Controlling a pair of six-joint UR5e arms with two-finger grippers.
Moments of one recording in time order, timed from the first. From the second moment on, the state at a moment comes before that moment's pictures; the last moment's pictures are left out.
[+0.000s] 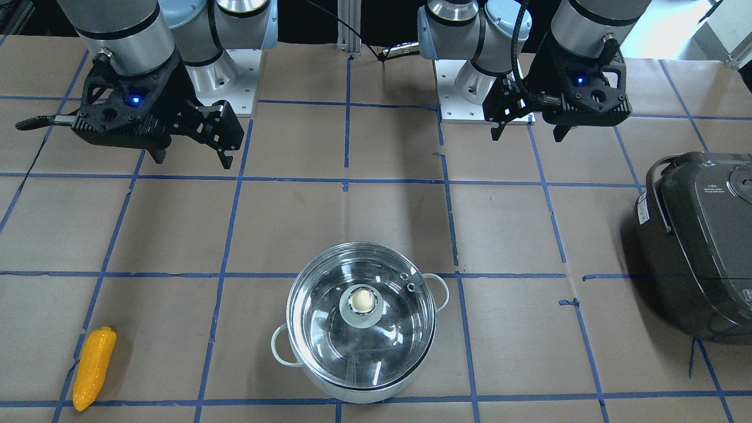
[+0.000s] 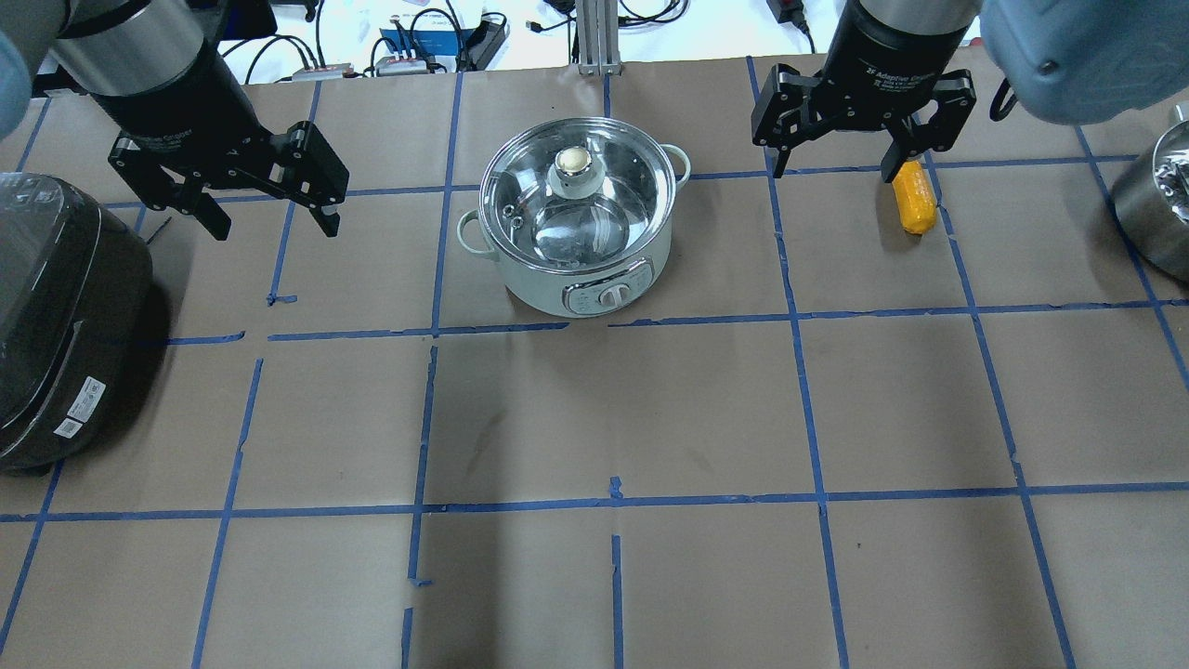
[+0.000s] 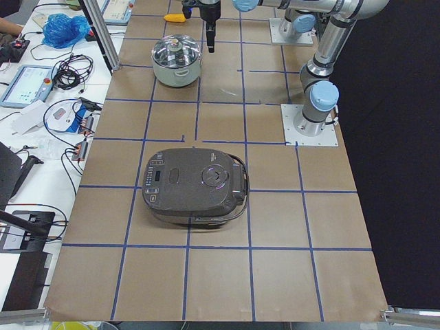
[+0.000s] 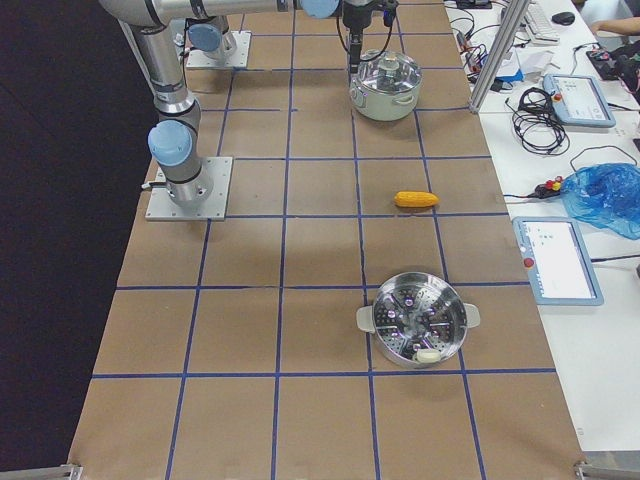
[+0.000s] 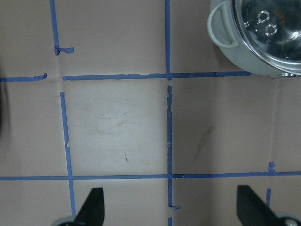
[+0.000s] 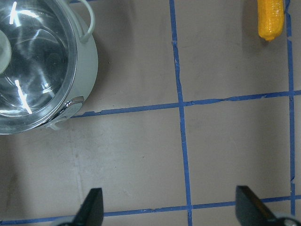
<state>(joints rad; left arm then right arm) -1.54 -1.56 -1.50 -1.69 1.59 0.04 1.64 -1.50 1.46 -1.57 -1.55 0.16</state>
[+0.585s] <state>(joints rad) -1.54 -1.57 -1.50 -1.68 1.59 0.04 1.61 -1.49 1.44 -1.58 -1.55 0.15</state>
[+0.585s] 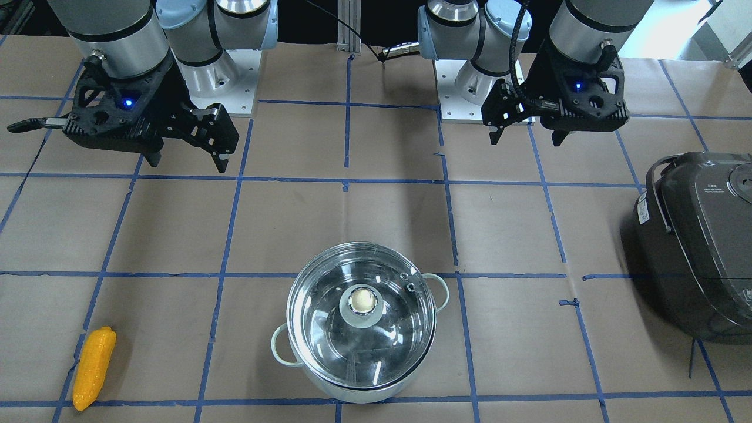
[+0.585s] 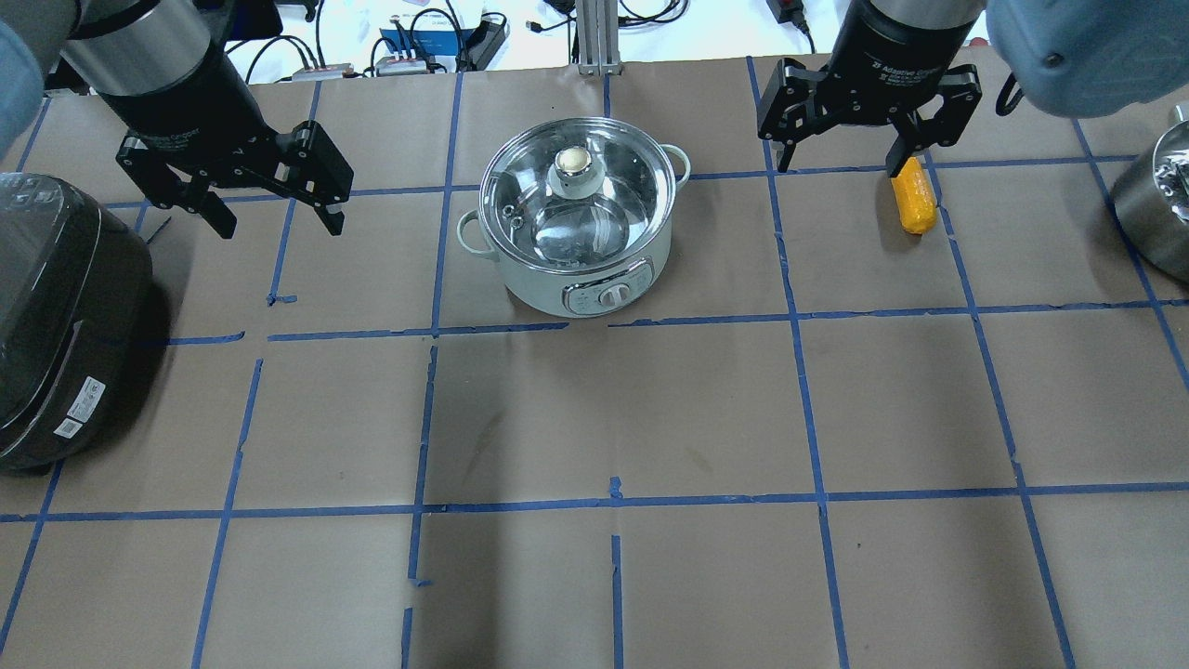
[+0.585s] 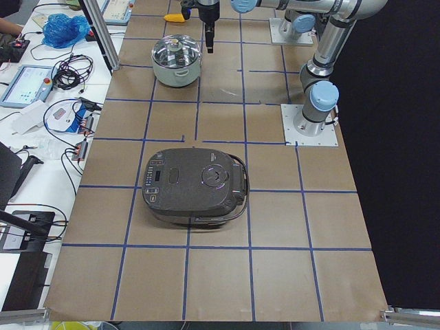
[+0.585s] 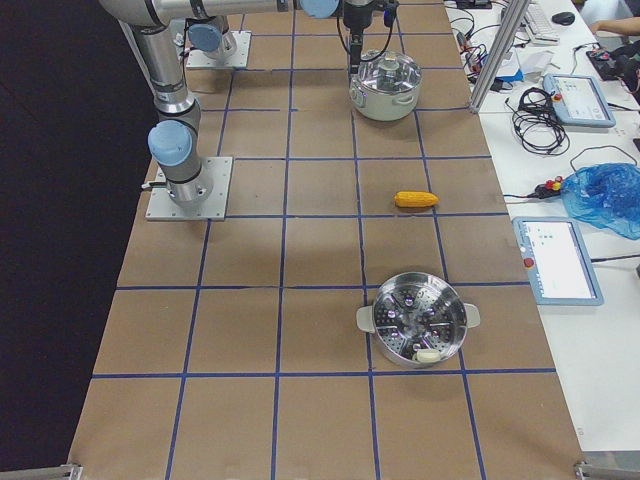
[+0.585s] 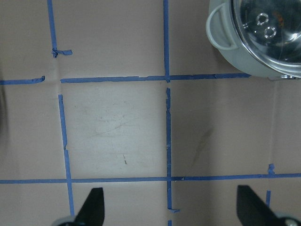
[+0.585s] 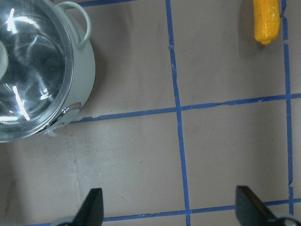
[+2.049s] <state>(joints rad) -1.85 -2.07 -1.28 -1.21 1.54 -0.23 1.28 -0.89 1.42 -2.18 -1.51 -0.22</state>
